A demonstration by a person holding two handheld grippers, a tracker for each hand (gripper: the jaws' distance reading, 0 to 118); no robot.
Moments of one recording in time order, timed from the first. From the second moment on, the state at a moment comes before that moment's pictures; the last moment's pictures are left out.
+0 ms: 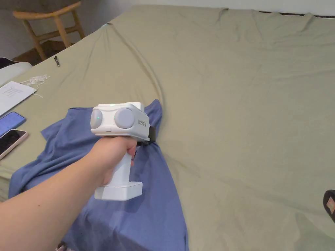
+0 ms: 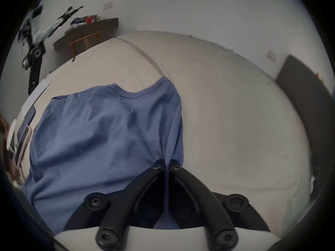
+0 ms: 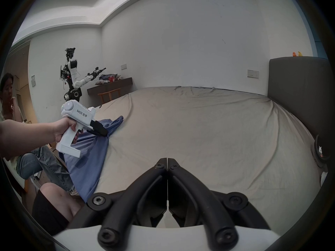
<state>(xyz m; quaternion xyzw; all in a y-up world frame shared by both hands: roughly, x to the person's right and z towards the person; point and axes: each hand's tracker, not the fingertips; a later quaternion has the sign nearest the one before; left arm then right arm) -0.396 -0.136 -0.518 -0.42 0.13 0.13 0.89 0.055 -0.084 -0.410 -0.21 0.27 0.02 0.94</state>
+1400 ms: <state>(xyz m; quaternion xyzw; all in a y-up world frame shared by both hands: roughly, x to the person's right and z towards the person) 0.127 0.024 -0.557 -0.32 -0.33 0.00 0.89 0.251 -0.030 -0.310 -0.10 -0.03 -0.10 0.99</state>
